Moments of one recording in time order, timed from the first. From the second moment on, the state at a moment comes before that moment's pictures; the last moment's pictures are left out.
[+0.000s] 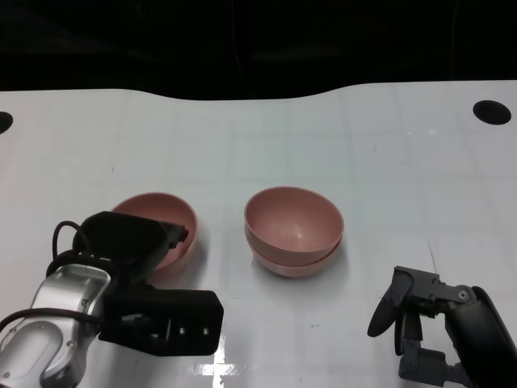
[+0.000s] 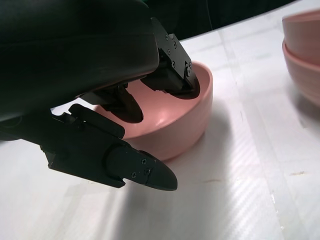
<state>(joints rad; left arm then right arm) -0.37 0.37 -0.42 0.32 0.98 0.06 -0.20 0.20 -0.13 0.13 0.00 -0.20 -0.52 0.01</state>
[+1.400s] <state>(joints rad) -0.63 0.25 -0.47 0.54 0.81 -0.48 0.35 0.19 -0.12 0.13 0.02 -0.22 -0.53 0.01</state>
